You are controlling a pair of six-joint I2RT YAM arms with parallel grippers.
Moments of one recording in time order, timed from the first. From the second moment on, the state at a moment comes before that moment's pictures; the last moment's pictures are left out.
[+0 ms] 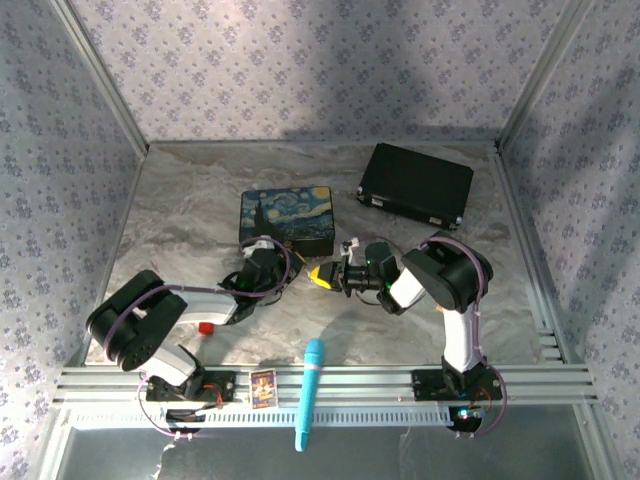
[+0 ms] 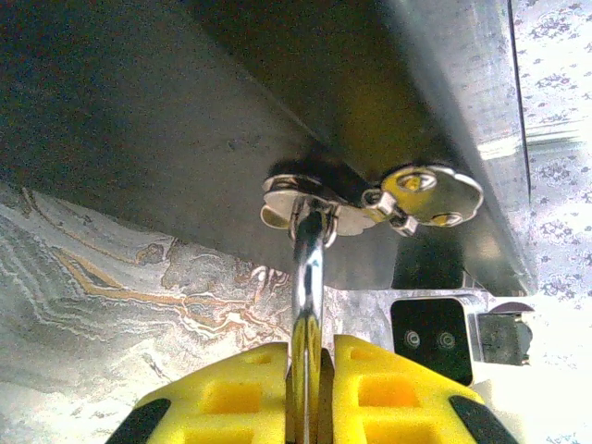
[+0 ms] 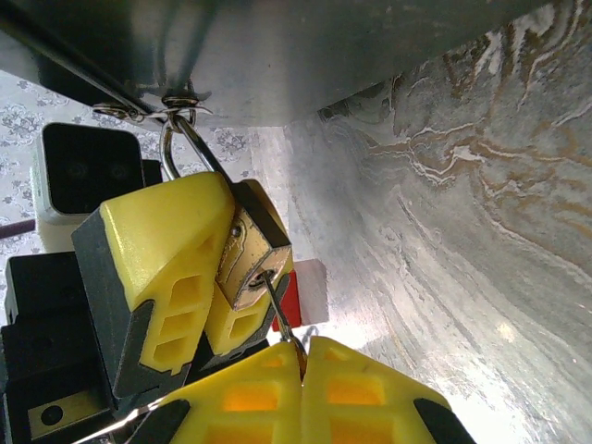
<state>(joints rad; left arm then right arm) -0.75 1.51 0.43 0.58 -0.07 -1.31 0.63 1.98 0.52 1.18 -0.72 1.38</state>
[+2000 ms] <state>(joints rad) -0.78 1.58 0.41 0.78 -0.11 -1.34 0.56 2.04 0.60 1.24 -0.82 1.52</state>
